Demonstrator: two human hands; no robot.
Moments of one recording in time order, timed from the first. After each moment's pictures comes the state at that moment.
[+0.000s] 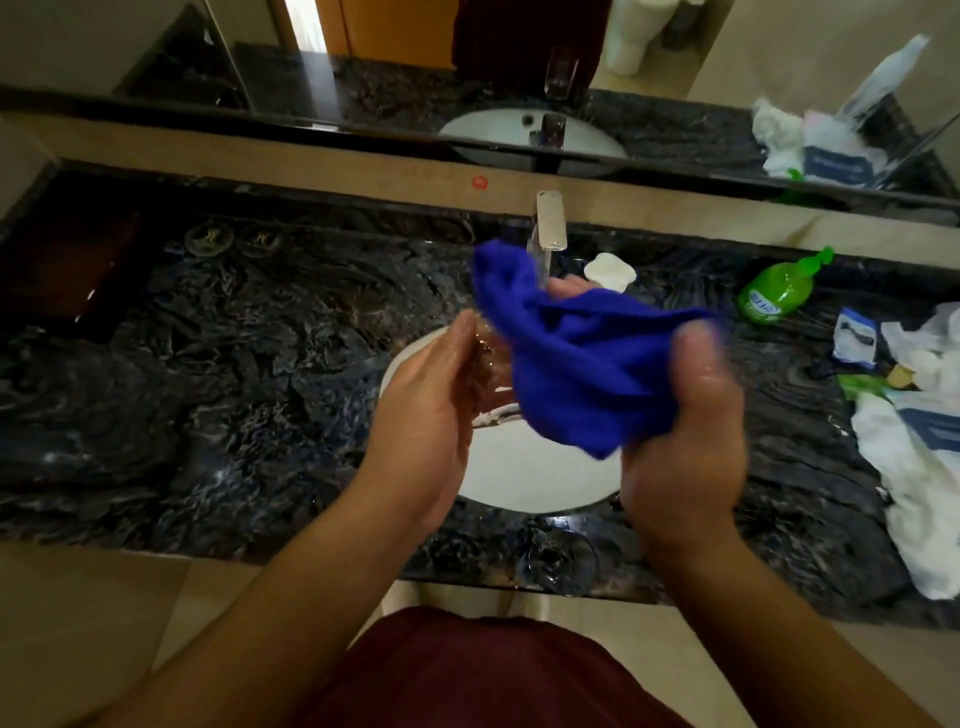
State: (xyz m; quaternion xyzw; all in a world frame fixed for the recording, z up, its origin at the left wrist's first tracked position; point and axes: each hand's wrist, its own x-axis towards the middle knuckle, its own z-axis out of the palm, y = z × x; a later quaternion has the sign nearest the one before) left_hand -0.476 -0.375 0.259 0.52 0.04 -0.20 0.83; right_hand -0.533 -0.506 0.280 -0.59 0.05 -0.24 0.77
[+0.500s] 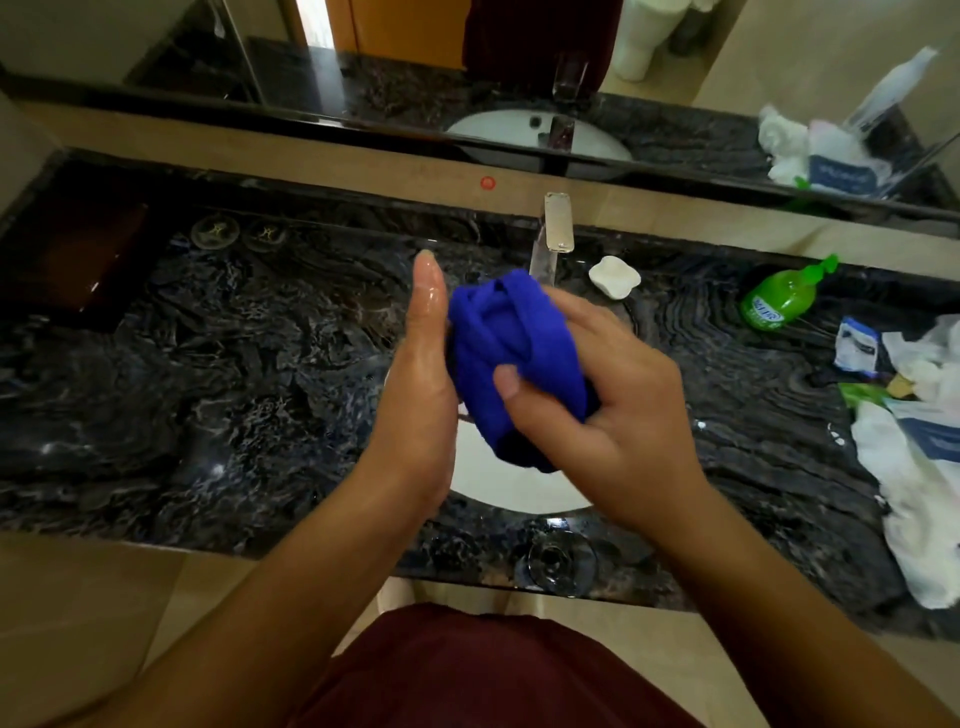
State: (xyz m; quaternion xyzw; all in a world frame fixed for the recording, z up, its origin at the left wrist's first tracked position) left_hand -0.472 -0.370 0.276 0.56 0.01 -0.18 0.81; right_hand -0.515 -0.504 0.280 -0.88 -0.10 -0.20 0.42
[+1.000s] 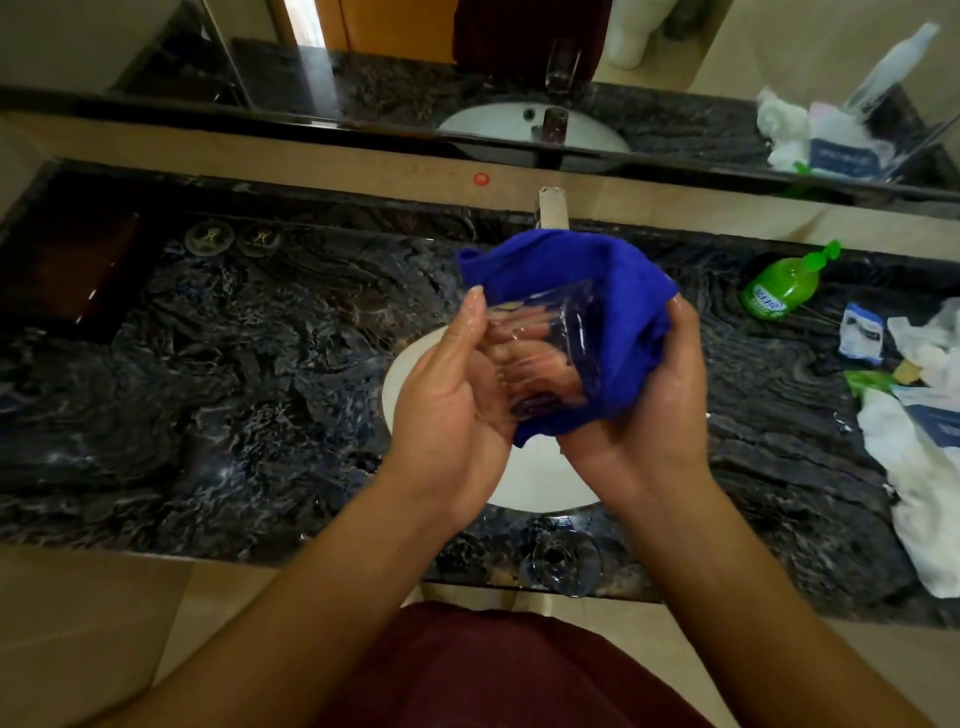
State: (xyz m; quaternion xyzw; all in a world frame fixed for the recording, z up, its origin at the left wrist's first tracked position) left_hand -0.474 -0.389 0.271 0.39 0.06 -0.24 0.89; right_hand -0.494 -0.508 0.267 -0.30 0.20 -0.05 0.93
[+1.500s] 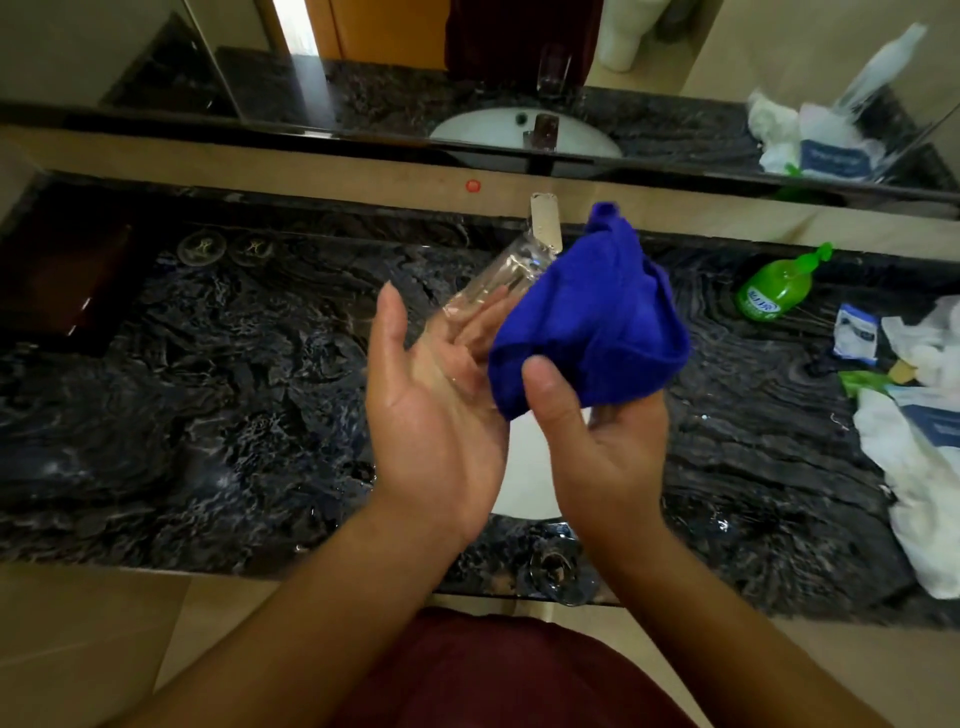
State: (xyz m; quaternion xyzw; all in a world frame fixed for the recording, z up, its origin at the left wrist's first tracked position) left_hand -0.477 -0.392 0.280 0.33 0.09 -0.22 0.91; right_hand -0.516 -0.489 0.256 -0.70 0.08 -0.27 0.66
